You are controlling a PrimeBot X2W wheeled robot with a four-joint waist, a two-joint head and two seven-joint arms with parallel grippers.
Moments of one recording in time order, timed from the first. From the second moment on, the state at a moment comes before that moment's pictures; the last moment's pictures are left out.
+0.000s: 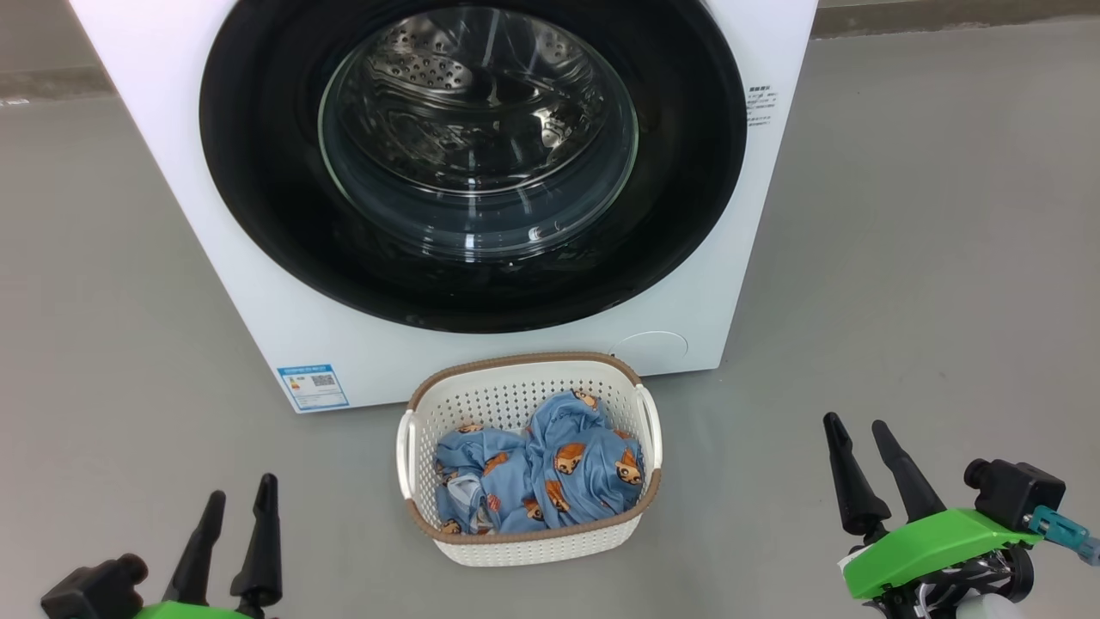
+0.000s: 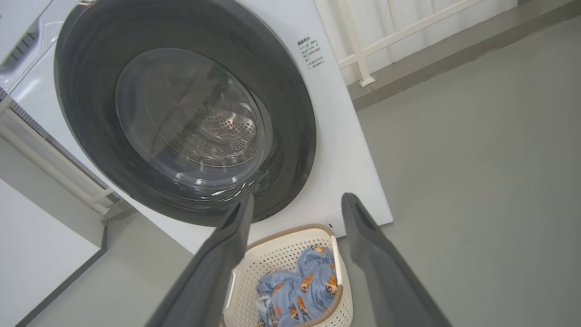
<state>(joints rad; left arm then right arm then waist) -0.03 0.13 -0.09 0.22 -0.69 -0.13 -0.14 -0.13 -0.08 -0.01 0.31 0.58 0.13 -0.14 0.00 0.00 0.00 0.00</state>
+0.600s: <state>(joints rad) -0.03 0.15 -0.10 0.21 -0.48 -0.13 -0.19 -0.15 -0.10 0.00 0.32 0.36 0.13 -0.19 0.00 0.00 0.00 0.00</state>
